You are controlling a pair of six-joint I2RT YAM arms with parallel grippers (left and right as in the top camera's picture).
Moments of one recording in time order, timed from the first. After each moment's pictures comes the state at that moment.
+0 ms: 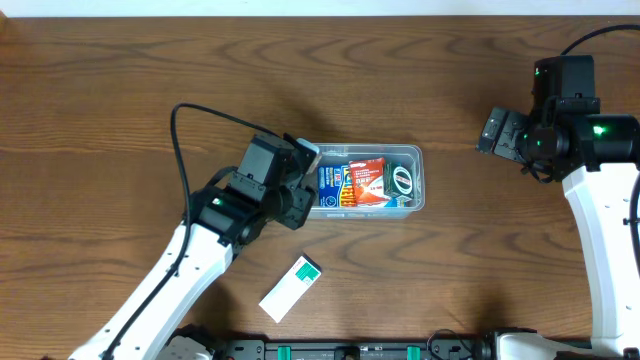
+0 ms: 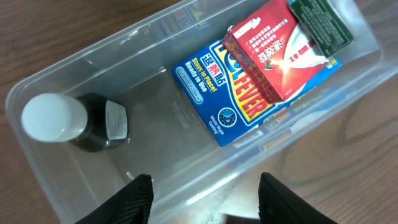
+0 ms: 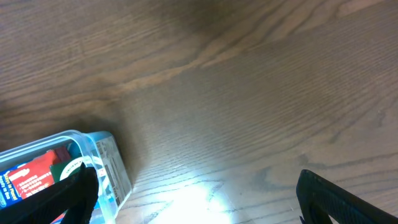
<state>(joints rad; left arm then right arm) -0.50 1.24 0.94 -0.69 0.13 -0.01 0.02 1.43 1.44 -1.16 0.14 0.39</state>
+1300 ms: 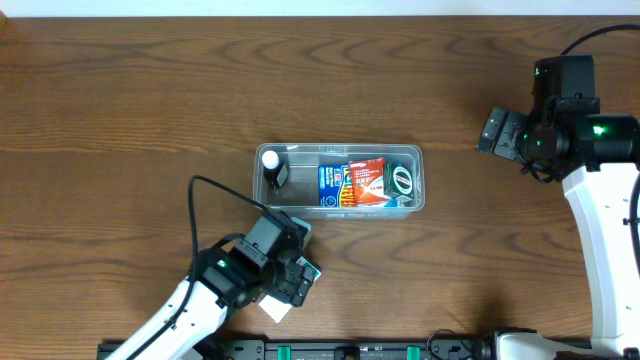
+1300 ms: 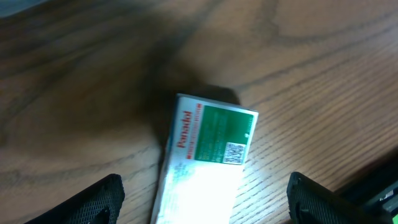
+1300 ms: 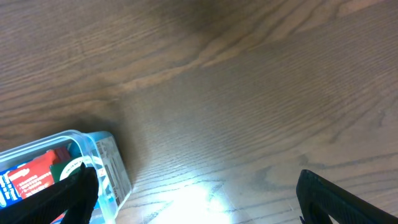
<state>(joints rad) -0.67 1.05 0.56 -0.74 0.17 -0.23 0.02 1.43 1.44 -1.16 0.14 0.39</state>
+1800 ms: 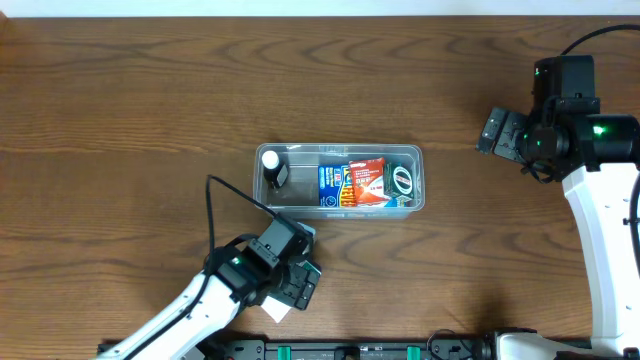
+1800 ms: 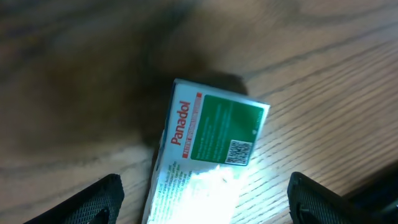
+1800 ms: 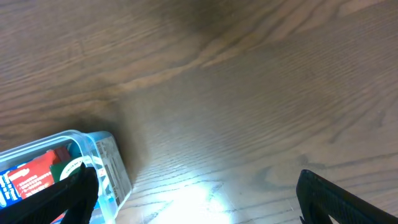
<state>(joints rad) -0.72 1.14 0.55 -0.73 0.15 -0.30 0.02 1.43 1.44 -1.16 0.14 0.39</state>
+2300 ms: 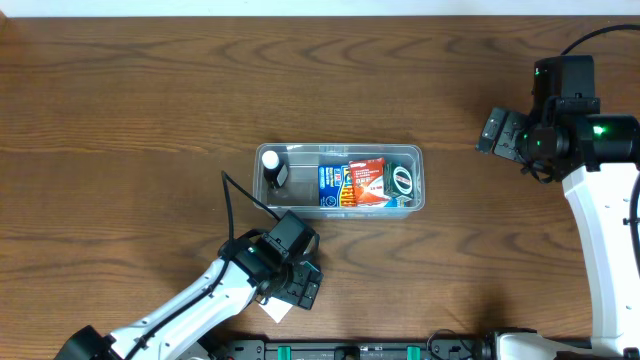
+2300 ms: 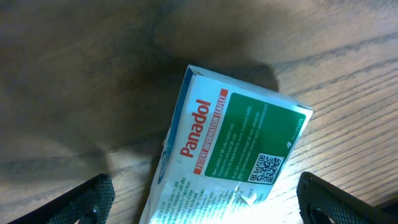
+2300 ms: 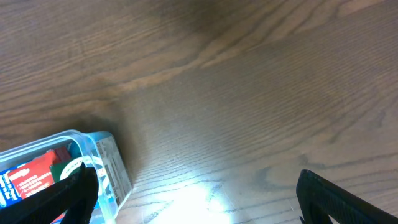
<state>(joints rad) -0.72 1.27 0.55 -0.70 0.15 -0.35 0.02 1.43 1.44 -1.16 0.14 0.39</state>
